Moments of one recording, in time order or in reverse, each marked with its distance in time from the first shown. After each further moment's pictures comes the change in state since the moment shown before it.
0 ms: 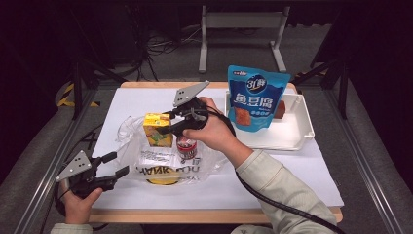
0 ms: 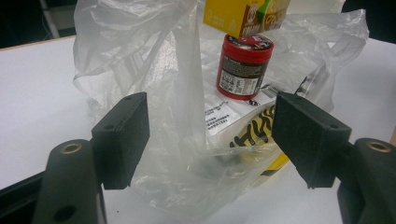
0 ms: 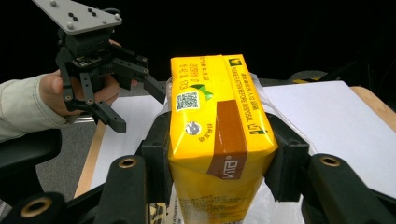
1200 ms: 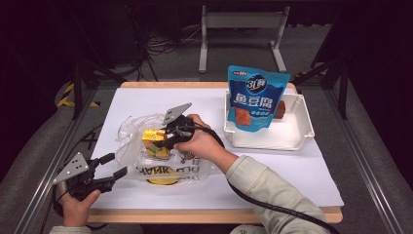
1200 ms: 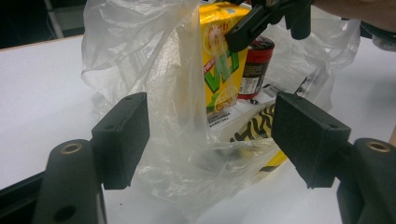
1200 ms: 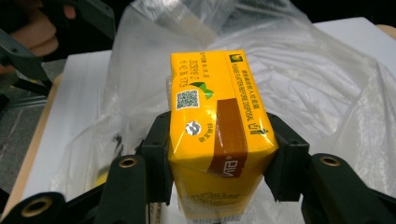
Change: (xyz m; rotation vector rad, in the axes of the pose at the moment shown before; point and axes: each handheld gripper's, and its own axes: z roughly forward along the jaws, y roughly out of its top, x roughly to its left) left arm -0.001 -0.002 -0.006 -0.005 0.013 -0.003; right arm -0.007 -0.053 0.069 0.111 -0.048 0.054
